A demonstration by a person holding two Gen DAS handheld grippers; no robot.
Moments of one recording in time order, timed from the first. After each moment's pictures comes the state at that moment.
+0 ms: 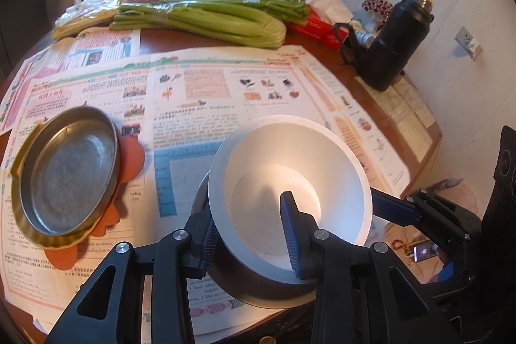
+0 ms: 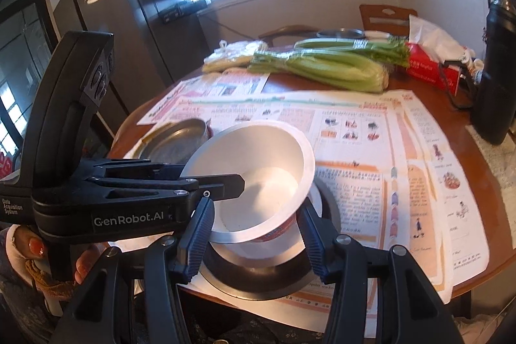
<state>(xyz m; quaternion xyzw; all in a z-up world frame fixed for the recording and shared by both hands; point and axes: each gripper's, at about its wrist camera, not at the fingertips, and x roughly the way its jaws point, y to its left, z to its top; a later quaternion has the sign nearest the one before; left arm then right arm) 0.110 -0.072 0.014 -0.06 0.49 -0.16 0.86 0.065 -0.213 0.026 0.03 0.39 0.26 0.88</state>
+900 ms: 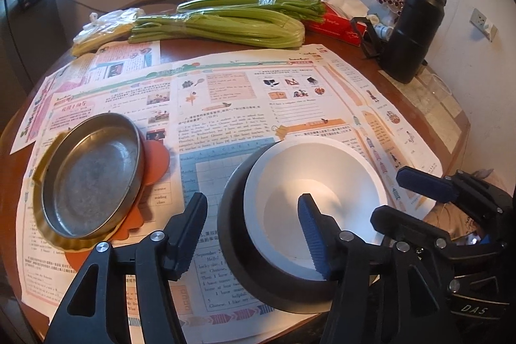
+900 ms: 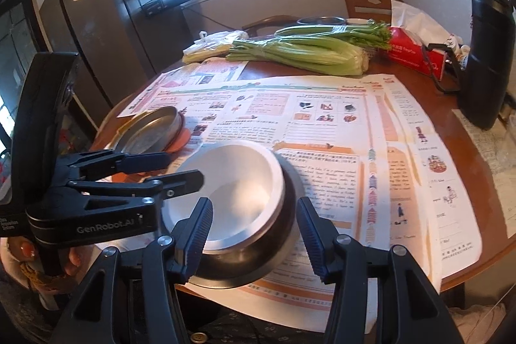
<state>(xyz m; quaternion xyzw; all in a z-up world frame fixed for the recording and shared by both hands) 0.103 -0.075 0.007 0.00 0.46 -0.11 0.88 0.068 -0.235 0.014 0.02 0.39 0.22 0.89</state>
